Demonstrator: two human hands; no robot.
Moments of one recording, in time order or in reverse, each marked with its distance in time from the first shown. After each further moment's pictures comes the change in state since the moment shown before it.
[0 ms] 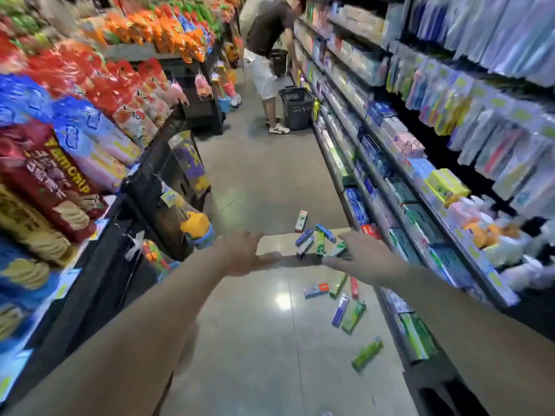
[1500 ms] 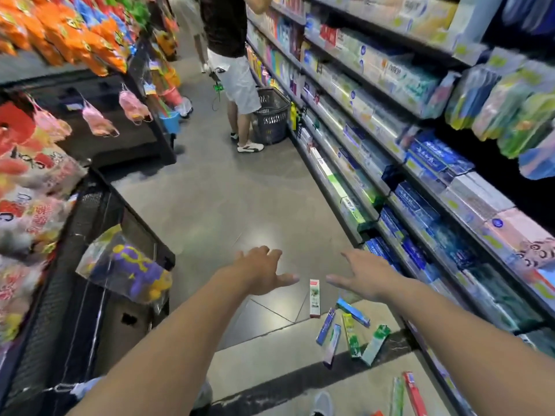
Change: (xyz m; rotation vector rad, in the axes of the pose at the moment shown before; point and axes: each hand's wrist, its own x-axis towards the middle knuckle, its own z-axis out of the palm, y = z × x) left_hand 0.719 -0.193 -0.248 0.122 -0.202 0.206; right_hand 0.722 0.024 -0.157 0.081 -0.117 0.270
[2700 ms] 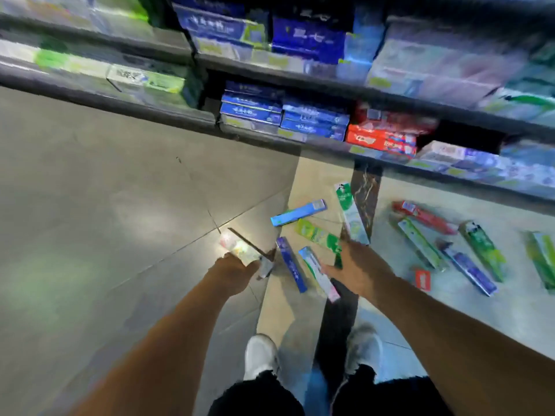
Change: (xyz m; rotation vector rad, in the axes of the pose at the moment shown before) left_hand 0.597 0.066 0.389 0.207 -0.507 0.135; right_hand 0.325 0.226 0.483 0.732 -0.080 0.935
